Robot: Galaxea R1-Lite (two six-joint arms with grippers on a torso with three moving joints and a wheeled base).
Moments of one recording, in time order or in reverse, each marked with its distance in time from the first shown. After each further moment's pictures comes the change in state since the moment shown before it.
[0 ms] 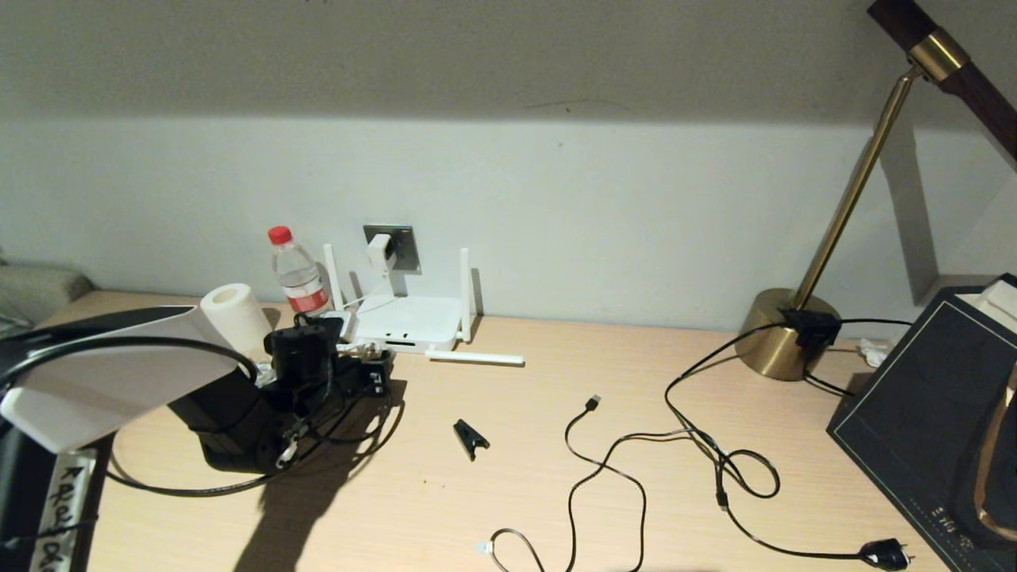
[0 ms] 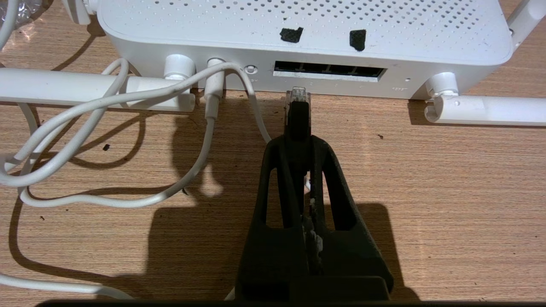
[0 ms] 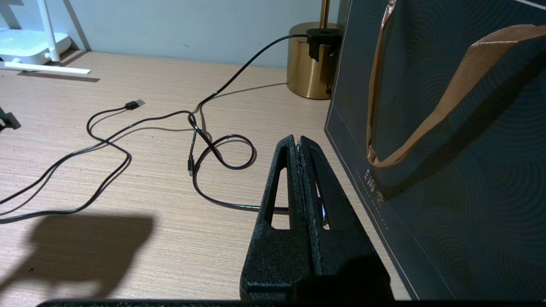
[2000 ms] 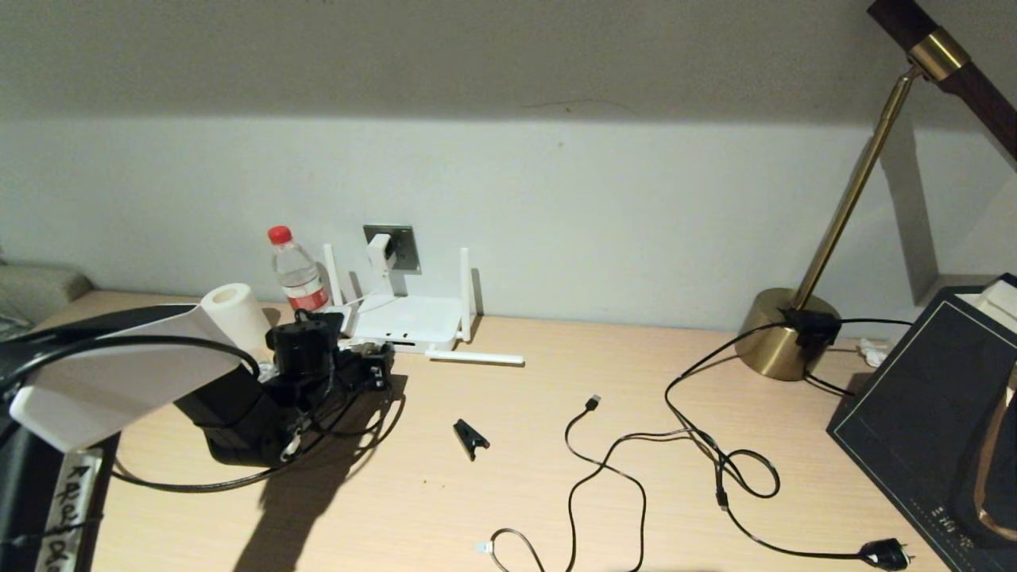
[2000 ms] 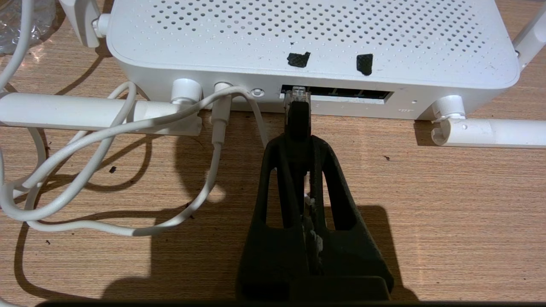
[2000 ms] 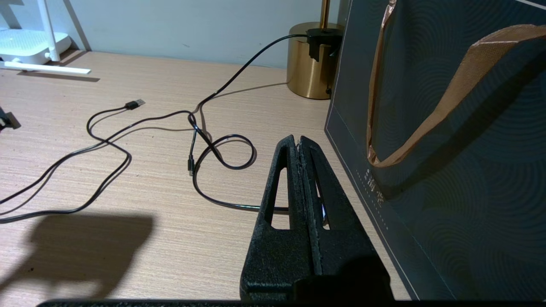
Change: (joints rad) left arm 0.003 0.014 -0.043 0.006 0.006 0.000; right arm 0.000 0.000 0.000 0.000 0.000 0.000
